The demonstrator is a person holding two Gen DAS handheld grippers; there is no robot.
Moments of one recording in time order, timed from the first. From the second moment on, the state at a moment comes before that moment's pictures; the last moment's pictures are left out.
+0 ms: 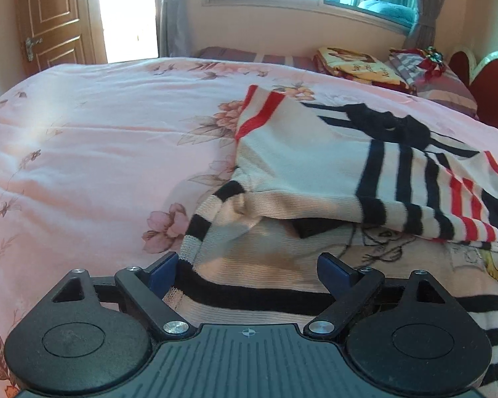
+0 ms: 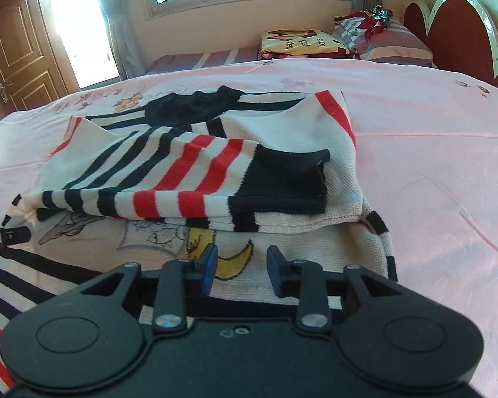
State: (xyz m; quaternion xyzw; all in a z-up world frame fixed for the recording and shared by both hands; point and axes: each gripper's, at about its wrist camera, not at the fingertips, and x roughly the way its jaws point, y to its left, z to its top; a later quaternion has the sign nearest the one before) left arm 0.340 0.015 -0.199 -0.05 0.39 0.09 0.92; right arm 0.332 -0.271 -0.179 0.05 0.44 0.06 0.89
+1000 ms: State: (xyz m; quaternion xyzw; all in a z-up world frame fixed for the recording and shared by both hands) left arm 0.285 0.048 -0.190 -0.05 0.36 0.13 0.92; right arm 0.301 -0.269 -0.175 0.02 0.44 0.07 0.89
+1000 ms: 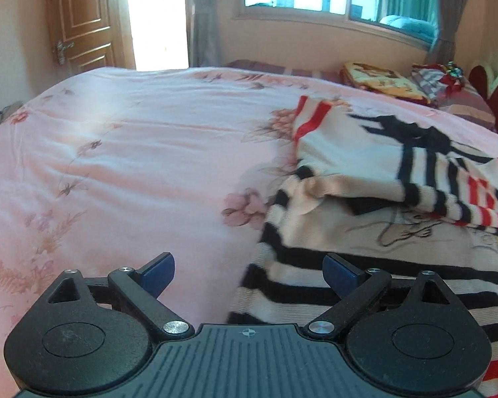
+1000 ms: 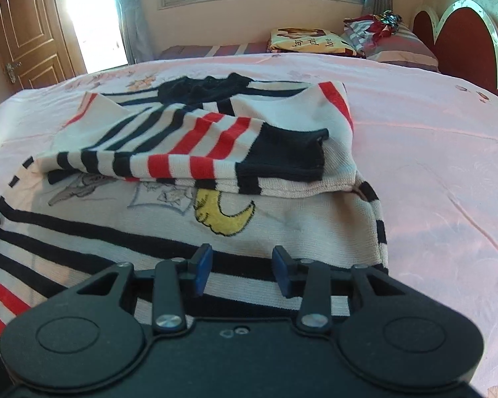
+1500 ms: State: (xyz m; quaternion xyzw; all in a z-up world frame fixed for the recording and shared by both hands) left arm 0.279 -0.023 -0.218 0.02 0.39 0.01 0.92; right arm 0.275 -0.221 -0.187 -0.05 0.46 0.12 0.88
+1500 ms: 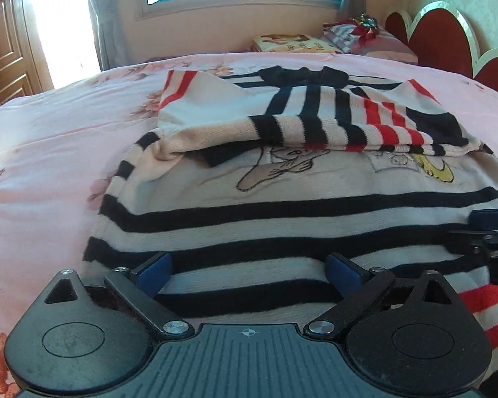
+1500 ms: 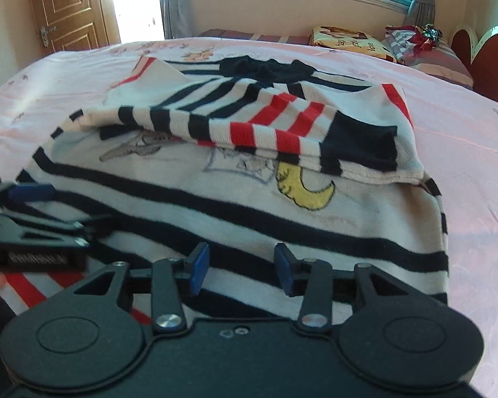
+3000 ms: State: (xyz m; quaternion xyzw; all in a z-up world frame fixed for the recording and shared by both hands) left arm 0.169 -0.001 -0.194 0.01 0.38 -0.07 0.92; right arm 0.146 -0.202 -0.150 0.01 0.43 0.02 0.90
